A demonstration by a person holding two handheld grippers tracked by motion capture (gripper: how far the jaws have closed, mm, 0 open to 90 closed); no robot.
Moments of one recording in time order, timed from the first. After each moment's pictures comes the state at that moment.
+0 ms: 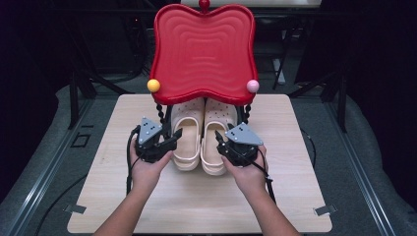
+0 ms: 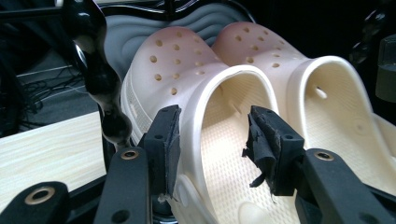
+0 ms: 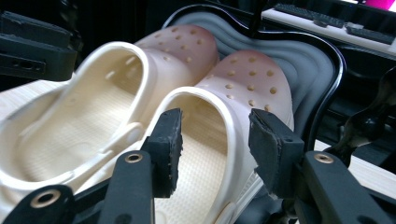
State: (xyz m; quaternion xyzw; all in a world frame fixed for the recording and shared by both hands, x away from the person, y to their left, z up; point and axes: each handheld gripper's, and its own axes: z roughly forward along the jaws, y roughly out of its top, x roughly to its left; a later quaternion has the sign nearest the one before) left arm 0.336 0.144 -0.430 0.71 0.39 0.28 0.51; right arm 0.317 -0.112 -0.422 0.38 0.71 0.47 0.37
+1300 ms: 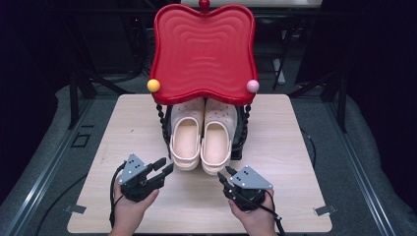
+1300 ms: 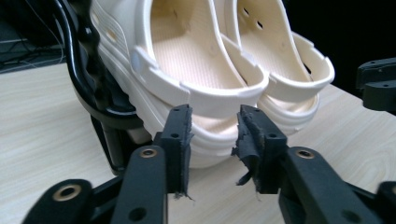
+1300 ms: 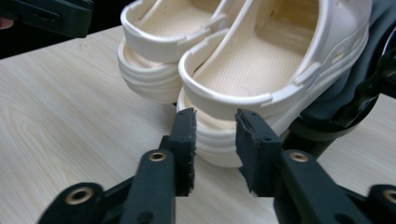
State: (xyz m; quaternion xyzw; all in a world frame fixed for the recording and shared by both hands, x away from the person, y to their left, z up) left arm 0.263 0.171 -0.475 0.73 0.38 0.21 0.52; right arm 0.236 -0.124 -0.471 0.36 0.76 0.46 0.29
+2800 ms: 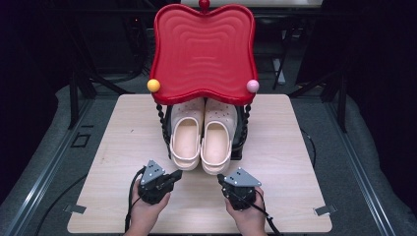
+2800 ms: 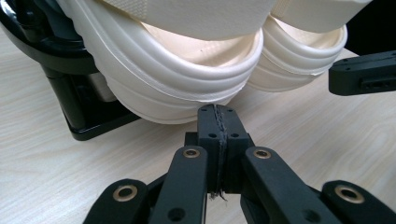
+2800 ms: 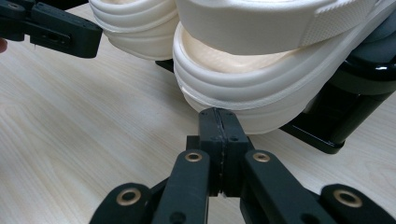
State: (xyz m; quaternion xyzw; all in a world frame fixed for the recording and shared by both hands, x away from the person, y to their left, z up) left arm 0.276 0.147 -0.514 0.76 0.40 0.17 0.48; right arm 0.254 -0.115 -0.515 0.40 0.76 0.44 0.25
